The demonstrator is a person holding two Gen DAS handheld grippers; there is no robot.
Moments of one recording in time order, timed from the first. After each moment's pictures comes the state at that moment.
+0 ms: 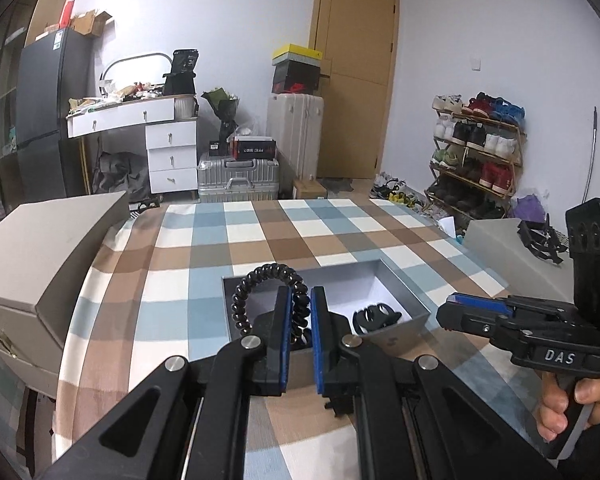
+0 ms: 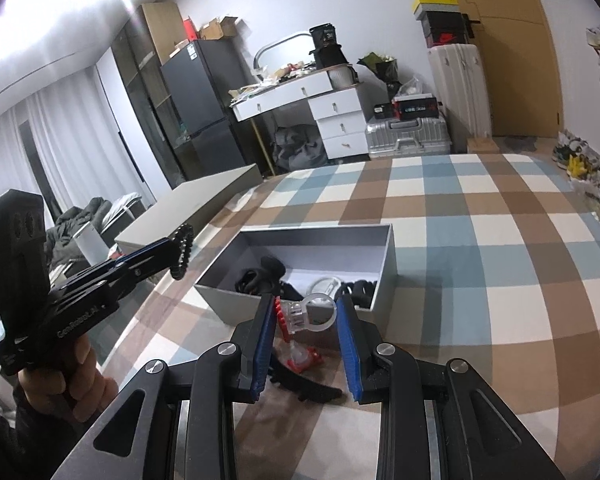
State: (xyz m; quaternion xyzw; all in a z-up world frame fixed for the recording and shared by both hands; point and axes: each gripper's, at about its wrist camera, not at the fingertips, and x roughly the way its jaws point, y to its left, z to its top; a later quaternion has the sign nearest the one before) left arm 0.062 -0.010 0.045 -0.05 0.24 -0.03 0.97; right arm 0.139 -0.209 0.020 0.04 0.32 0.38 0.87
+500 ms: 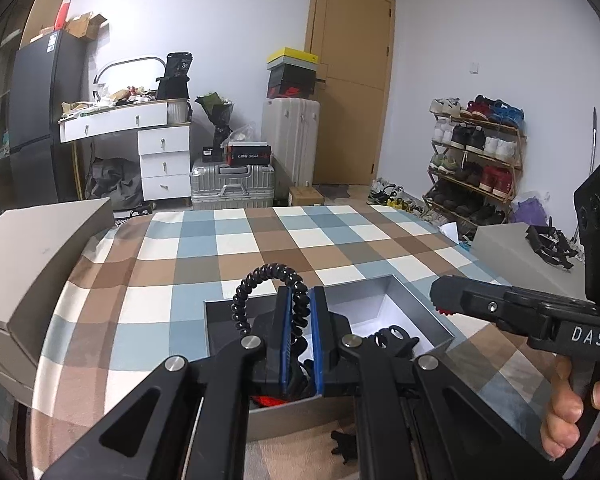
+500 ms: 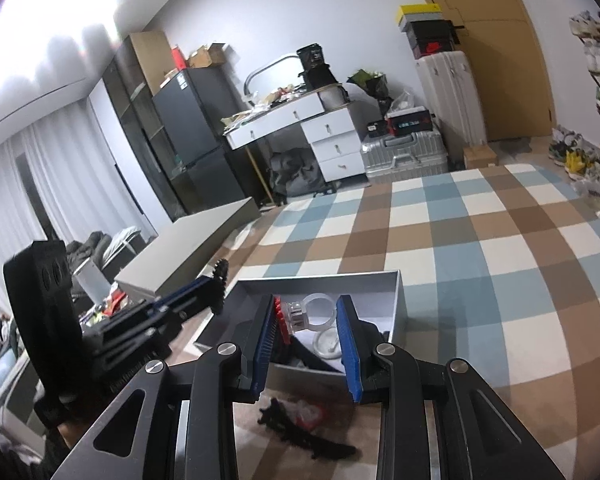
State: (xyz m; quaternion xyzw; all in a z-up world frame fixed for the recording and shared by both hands) left arm 0.091 -0.011 0.030 -0.05 0.23 -0.04 0.97; right arm 0.168 -0.191 0.027 0.09 0.31 0.37 0.87
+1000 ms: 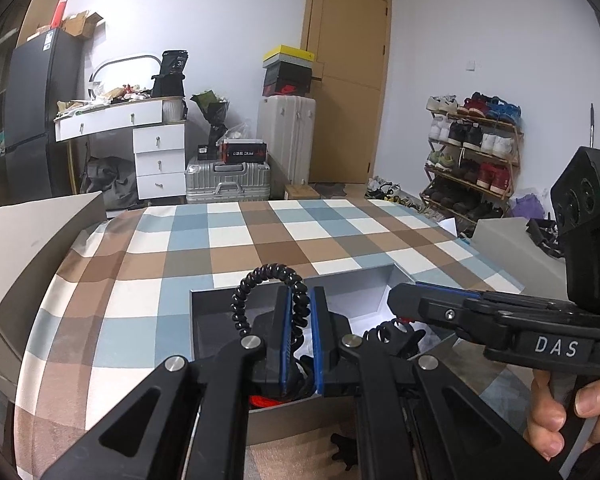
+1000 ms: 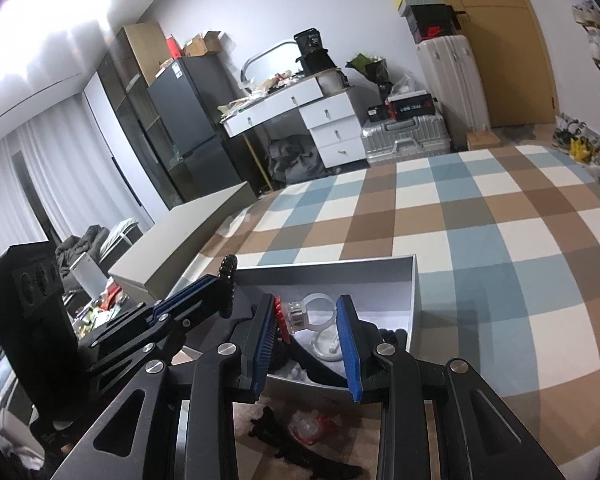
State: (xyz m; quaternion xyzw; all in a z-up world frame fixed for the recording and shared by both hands) left arm 0.093 -0.018 0.021 -0.04 0.23 -0.04 0.97; right arm 0.181 -0.174 0.004 0.09 0.33 0.38 0.86
